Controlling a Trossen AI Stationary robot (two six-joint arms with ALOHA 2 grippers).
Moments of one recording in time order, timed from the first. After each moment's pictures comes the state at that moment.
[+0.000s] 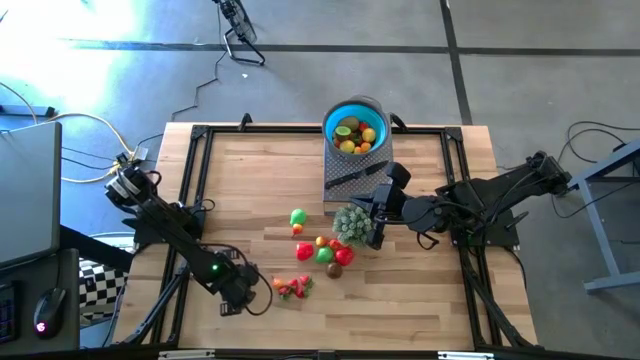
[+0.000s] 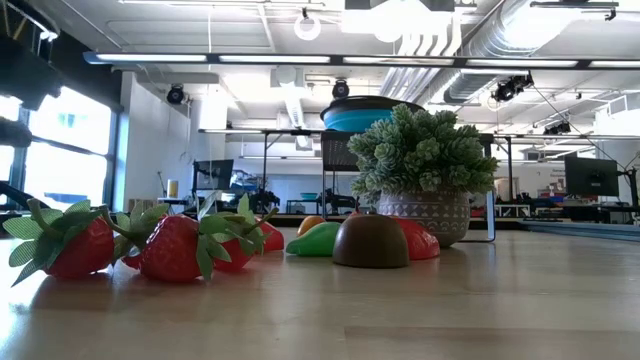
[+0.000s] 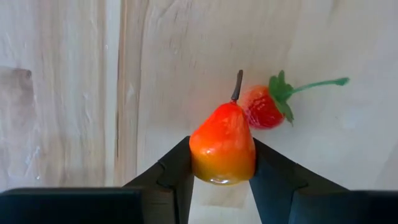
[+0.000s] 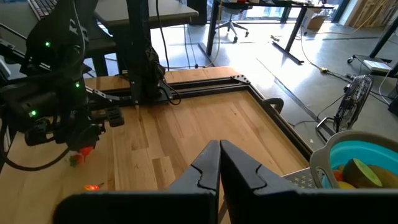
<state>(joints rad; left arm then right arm) -0.75 1.56 0.89 -0.72 0.00 -0.92 0.38 1.35 1.39 -0.50 0.70 0.24</state>
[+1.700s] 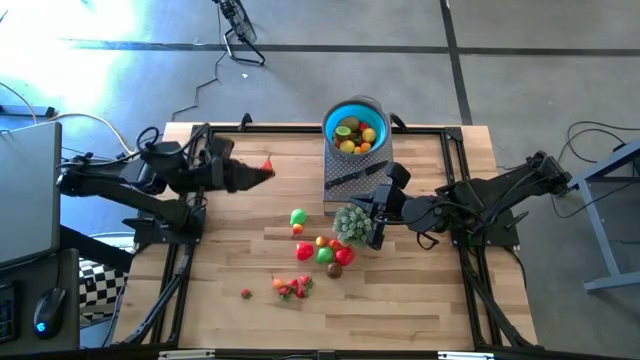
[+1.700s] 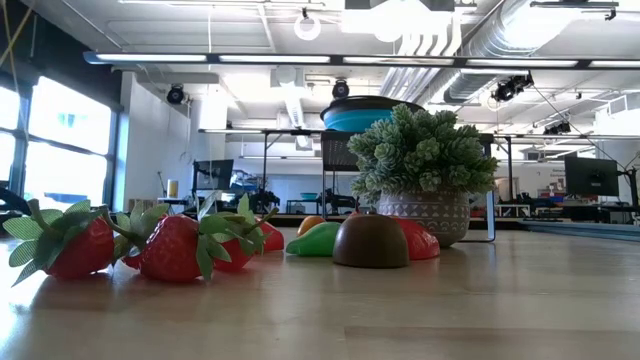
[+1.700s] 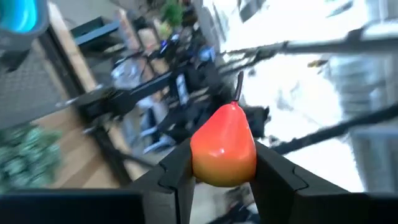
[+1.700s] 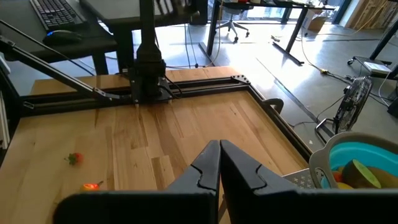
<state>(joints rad) -0.13 0.86 1.04 -0.03 -0.20 -1.20 0.38 1.35 1.39 -0.50 0.70 0.23</state>
